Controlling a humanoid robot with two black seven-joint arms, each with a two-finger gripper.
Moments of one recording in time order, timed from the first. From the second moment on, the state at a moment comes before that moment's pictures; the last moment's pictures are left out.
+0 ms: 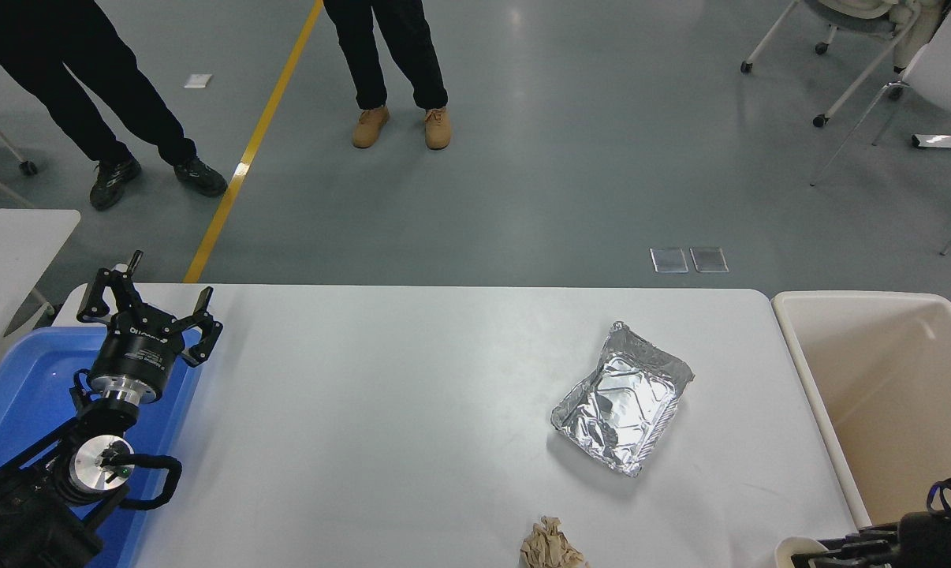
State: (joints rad) left arm -0.42 0.43 -0.90 -0.65 0.01 -0.49 -0.57; right arm 0.60 -1.01 0.00 1.16 -1.77 0.08 0.62
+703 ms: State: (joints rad) left arm -0.42 0.43 -0.90 -0.65 0.00 -0.49 -0.57; right arm 0.61 -1.03 0.00 1.14 -1.76 0.07 0.65
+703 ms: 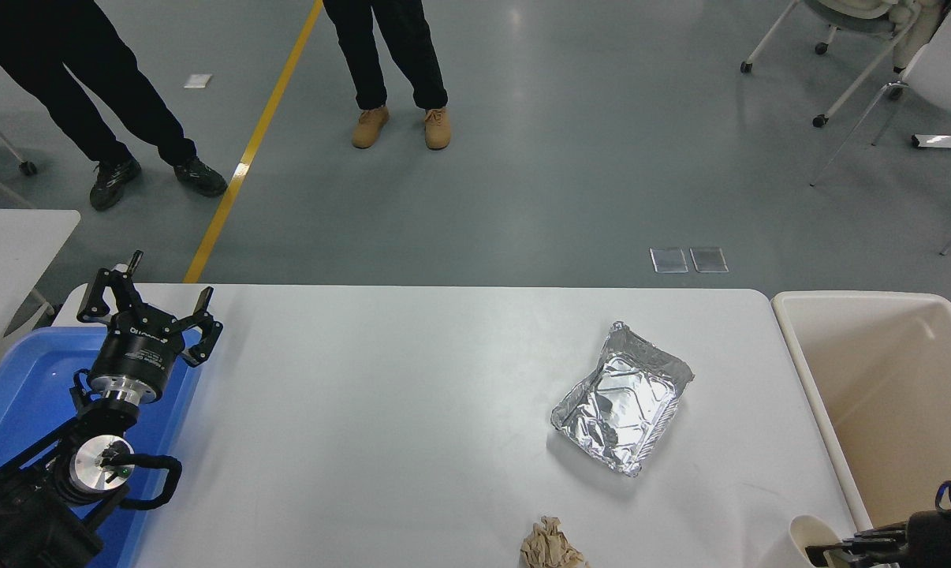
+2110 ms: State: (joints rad) left arm -0.42 0.43 -0.90 -0.65 0.00 -0.49 -0.57; right arm 1.05 -1.12 0.05 1.15 -1.34 0.20 0.70
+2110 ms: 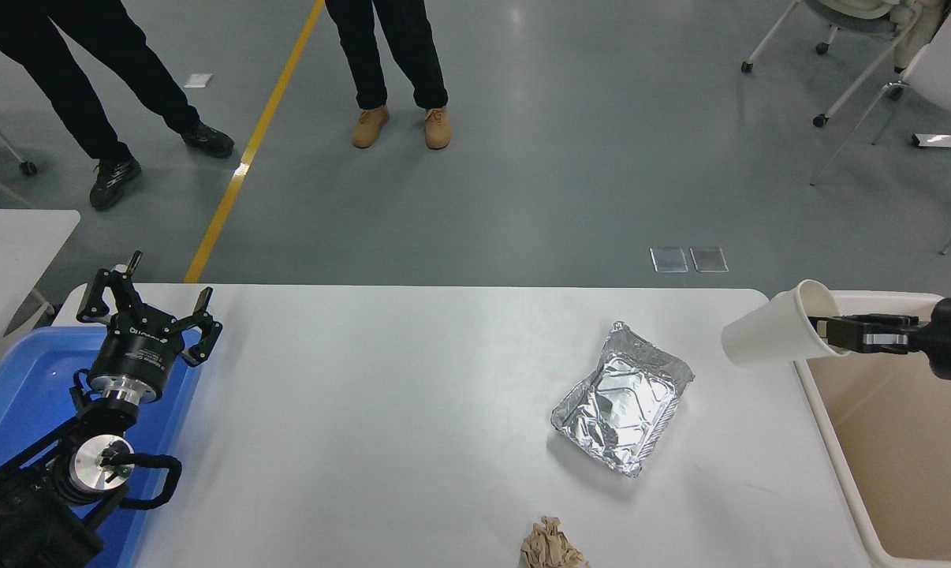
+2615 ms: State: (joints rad) left arm -0.42 0.43 -0.90 -0.65 0.01 -0.49 -0.57; right arm 1.04 -1.10 0.03 0.89 -1.11 0.24 0.69
